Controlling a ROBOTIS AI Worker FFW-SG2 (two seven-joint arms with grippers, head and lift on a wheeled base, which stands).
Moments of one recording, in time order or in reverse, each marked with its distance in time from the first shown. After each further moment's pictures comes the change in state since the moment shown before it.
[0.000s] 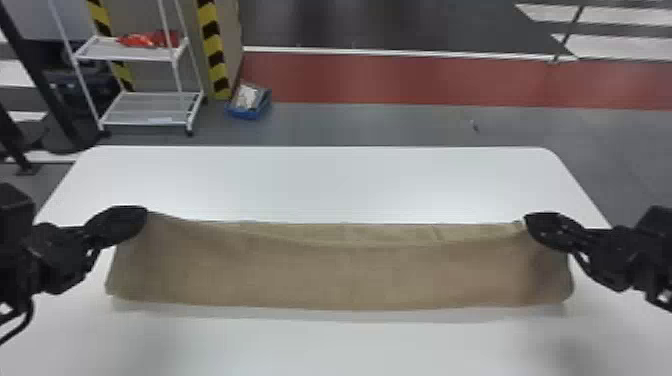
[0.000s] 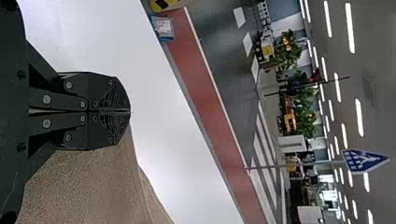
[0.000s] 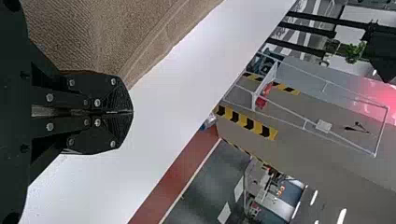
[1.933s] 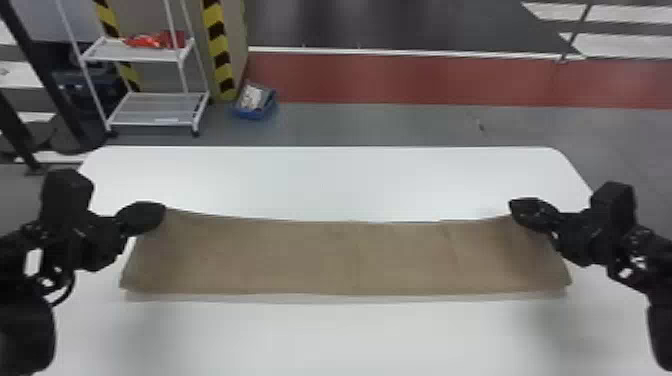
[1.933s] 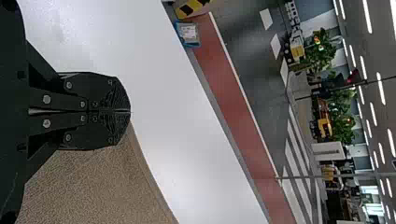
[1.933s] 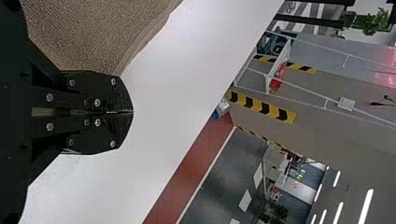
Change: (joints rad) left arm -0.152 0.035 -0.068 0.230 -0.120 0.000 0.078; right arm -0.208 0.043 0.103 0.226 0.062 0.050 -0.107
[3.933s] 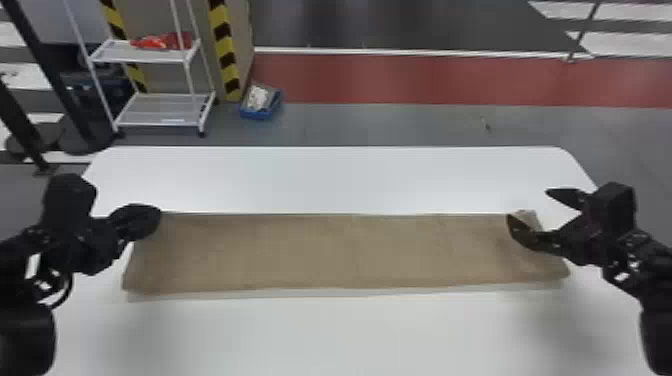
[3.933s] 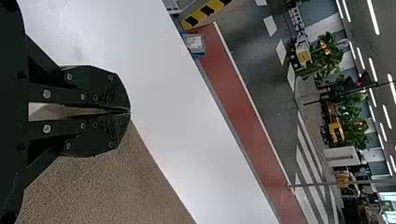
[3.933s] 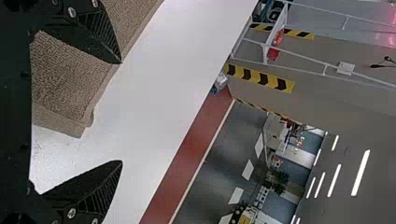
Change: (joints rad) left arm 0.019 0.024 0.000 0.000 -0.023 -0.010 0.043; right arm 0.006 0.031 0.016 -0.005 -0.018 0.037 -0.149
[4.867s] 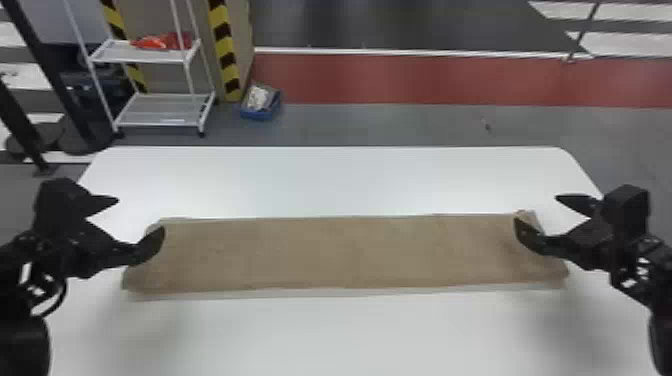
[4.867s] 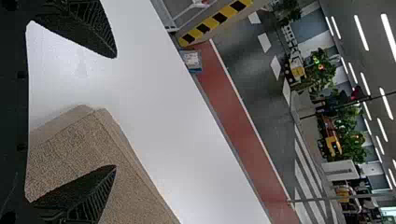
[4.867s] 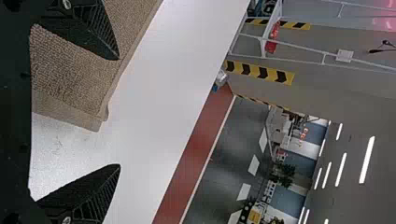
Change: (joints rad) left arm 0.047 -0.011 0.006 -0.061 0.006 -0.011 0.052; right arm 0.022 -0.009 -0.018 -0.020 -0.066 0.049 0.007
